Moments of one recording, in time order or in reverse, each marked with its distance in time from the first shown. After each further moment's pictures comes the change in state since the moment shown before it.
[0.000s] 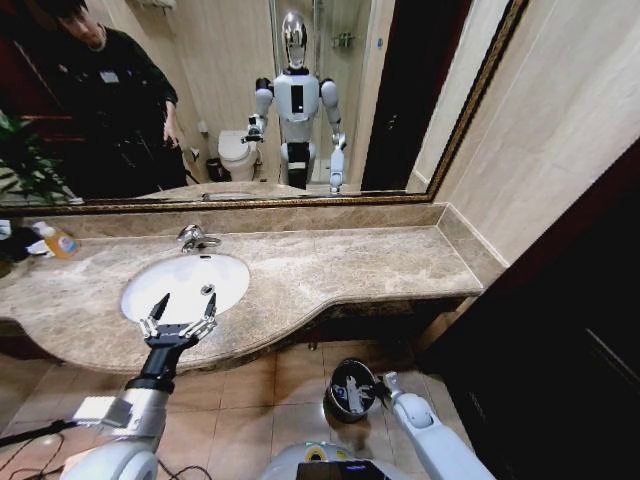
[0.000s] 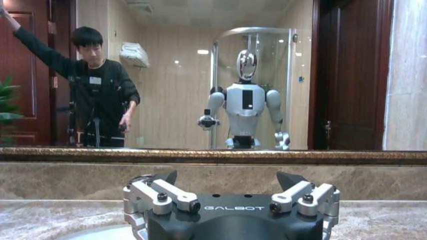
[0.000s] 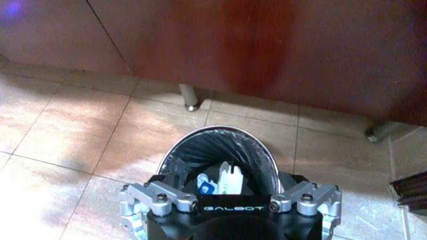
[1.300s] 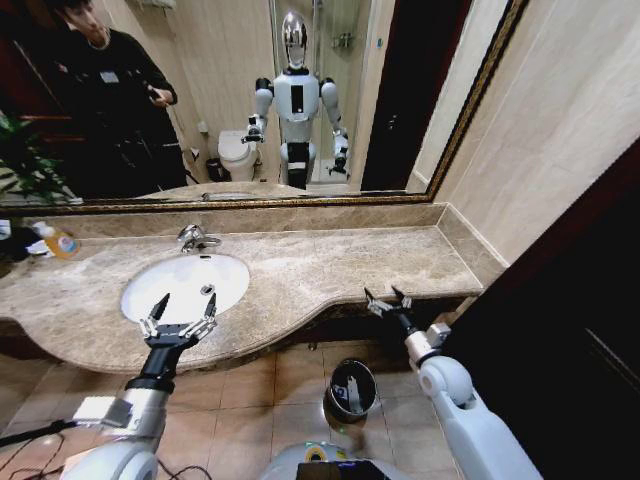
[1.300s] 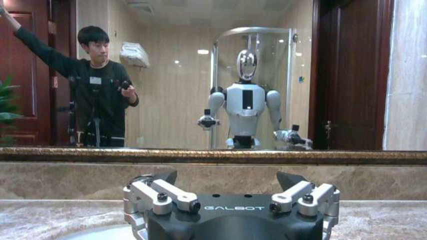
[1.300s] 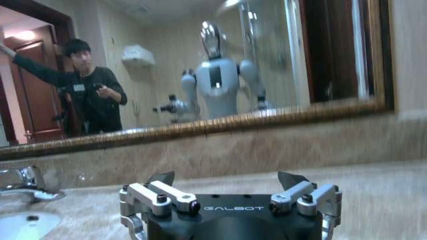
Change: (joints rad) left arm 0.000 0.000 0.000 0.000 0.000 0.000 0.000; right arm -0.137 0.003 0.298 0.795 0.182 0.305 0.031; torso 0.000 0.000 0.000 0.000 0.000
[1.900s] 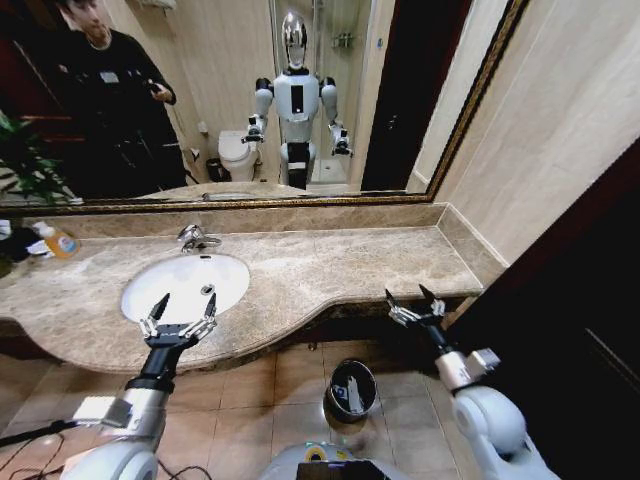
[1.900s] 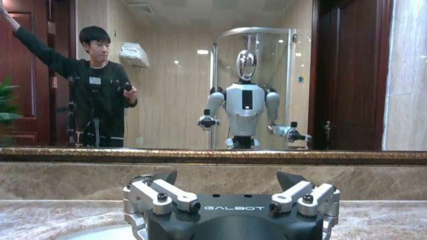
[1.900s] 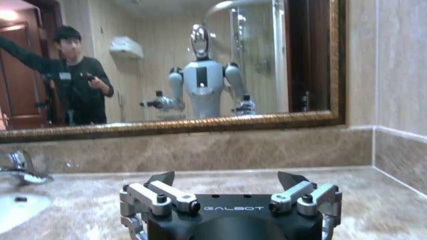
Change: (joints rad) left arm 0.000 0.000 0.000 0.000 0.000 0.000 0.000; right arm -0.303 0.048 0.196 0.165 -0.030 0.045 -0.074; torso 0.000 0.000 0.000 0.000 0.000
